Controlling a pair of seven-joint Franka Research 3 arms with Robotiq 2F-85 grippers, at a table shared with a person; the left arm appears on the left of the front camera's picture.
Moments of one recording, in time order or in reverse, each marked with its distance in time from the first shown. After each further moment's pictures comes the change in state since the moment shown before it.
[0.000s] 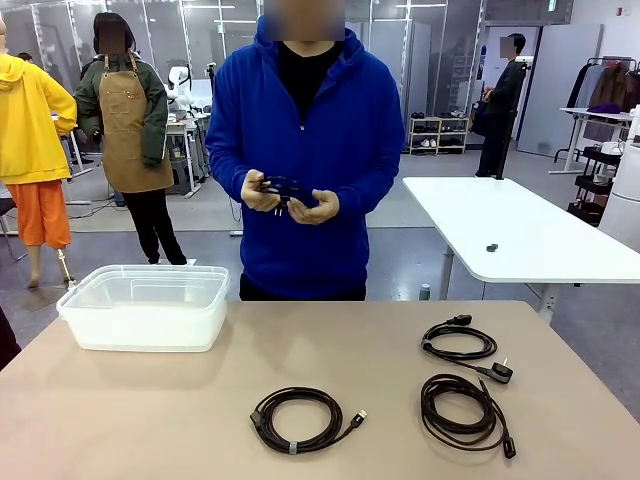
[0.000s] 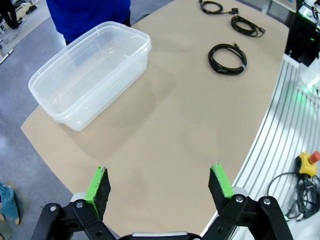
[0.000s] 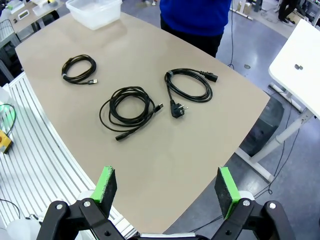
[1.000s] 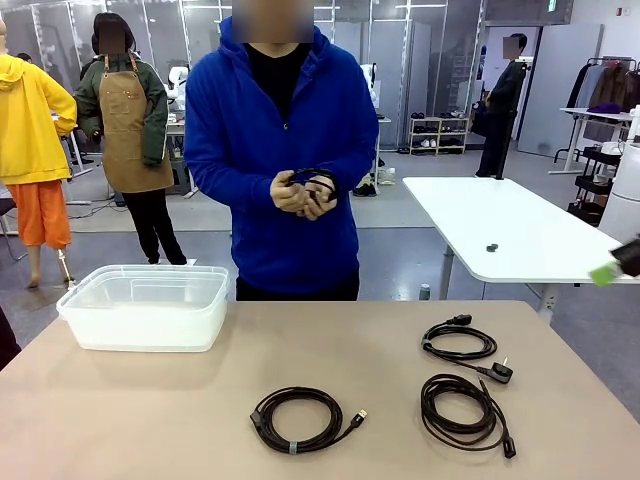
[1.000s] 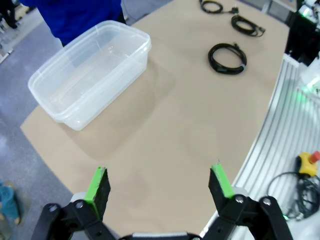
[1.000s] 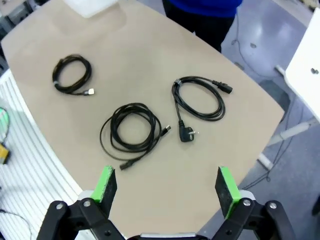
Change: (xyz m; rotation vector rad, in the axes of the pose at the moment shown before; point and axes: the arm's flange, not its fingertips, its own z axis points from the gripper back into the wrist) left arm 0.000 0.000 -0.001 0.000 0.003 0.001; right arm 0.144 0.033 -0.121 -0.023 0.231 0.004
